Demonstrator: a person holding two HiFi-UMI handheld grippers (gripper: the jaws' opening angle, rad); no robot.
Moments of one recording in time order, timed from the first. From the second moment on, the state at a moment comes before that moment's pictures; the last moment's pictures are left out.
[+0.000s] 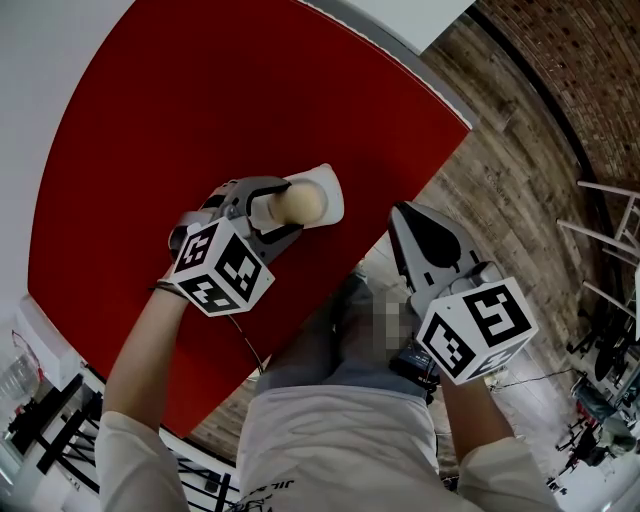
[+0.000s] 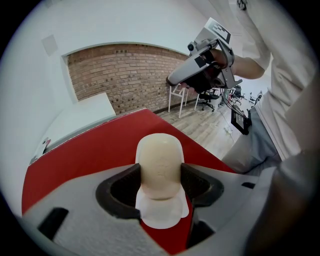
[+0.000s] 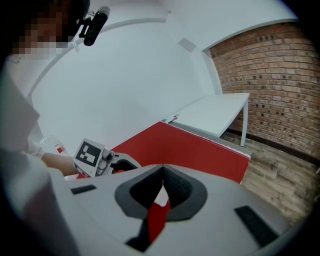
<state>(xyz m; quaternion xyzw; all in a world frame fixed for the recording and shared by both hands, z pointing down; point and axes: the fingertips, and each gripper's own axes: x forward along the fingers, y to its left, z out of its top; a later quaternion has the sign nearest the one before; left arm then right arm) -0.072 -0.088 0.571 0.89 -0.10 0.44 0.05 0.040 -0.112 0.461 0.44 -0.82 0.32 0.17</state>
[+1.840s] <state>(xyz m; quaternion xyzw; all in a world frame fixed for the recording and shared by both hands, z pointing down) -0.075 -0.088 0.568 0.89 -0.08 0.44 0.07 0.042 -0.107 0.460 0.43 -0.82 0.32 0.17</state>
